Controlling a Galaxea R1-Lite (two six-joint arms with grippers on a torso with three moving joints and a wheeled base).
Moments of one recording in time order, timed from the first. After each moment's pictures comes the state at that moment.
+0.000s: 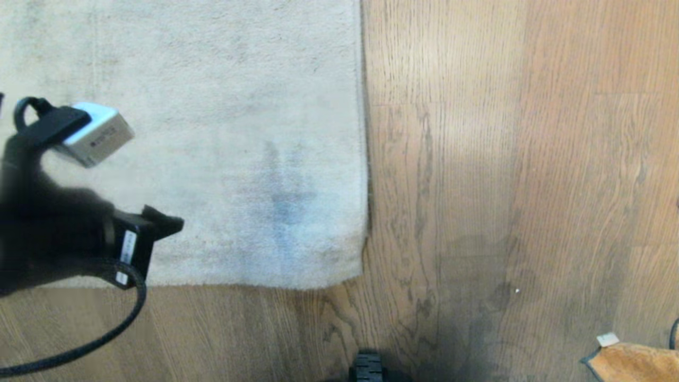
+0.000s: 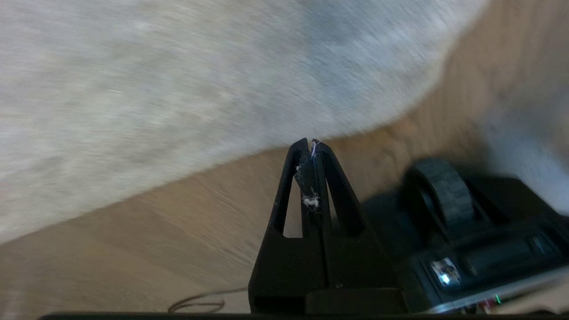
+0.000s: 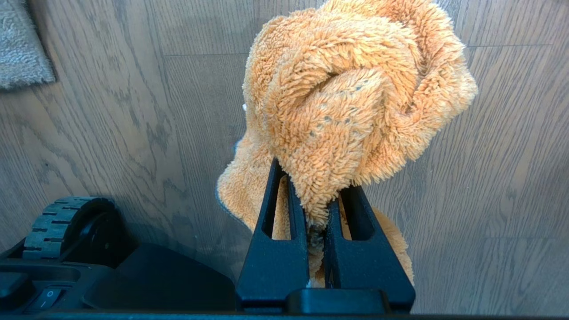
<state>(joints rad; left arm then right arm) -0.58 1.20 -1.01 0.37 0.25 -0.02 0.00 0.00 0.00 0.00 0.01 -0.03</state>
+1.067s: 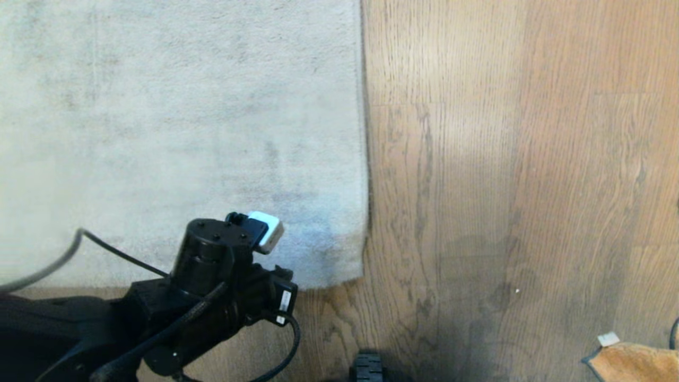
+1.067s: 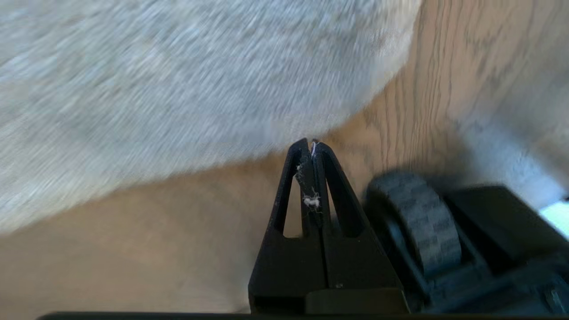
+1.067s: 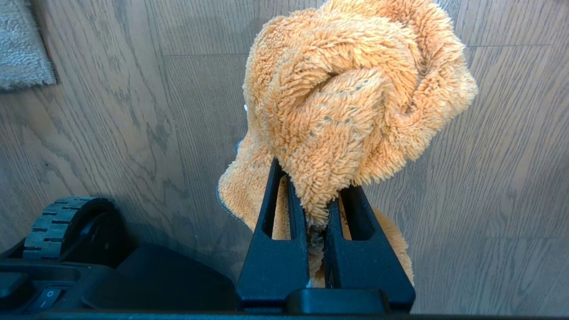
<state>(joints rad) -0.71 1.66 -0.57 -0.52 0.26 -0.14 0.00 0.00 0.00 0.00 0.01 -0.03</state>
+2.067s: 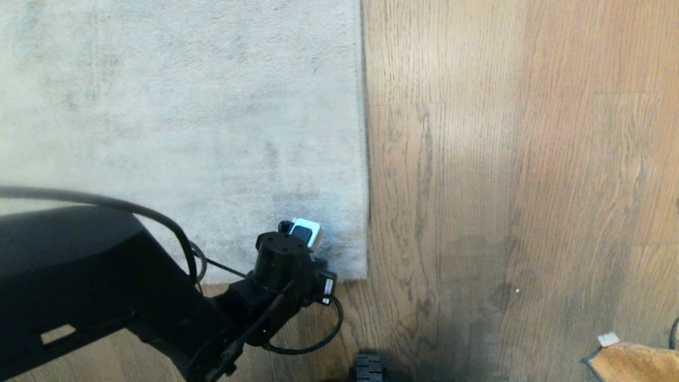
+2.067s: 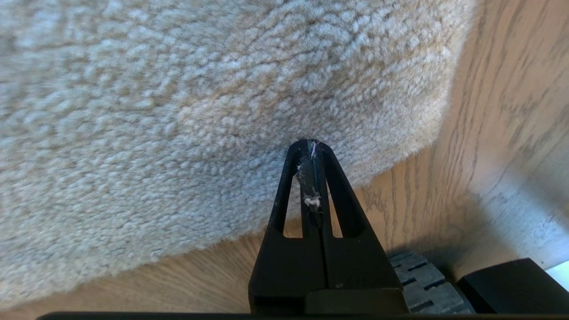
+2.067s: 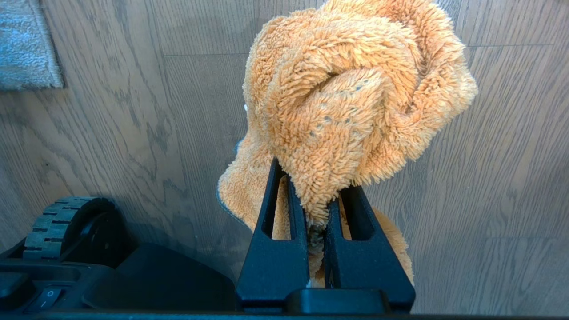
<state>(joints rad) -0.70 2.06 -0.65 -0.95 0.27 -0.13 0.00 0.00 0.00 0.00 0.01 -0.03</state>
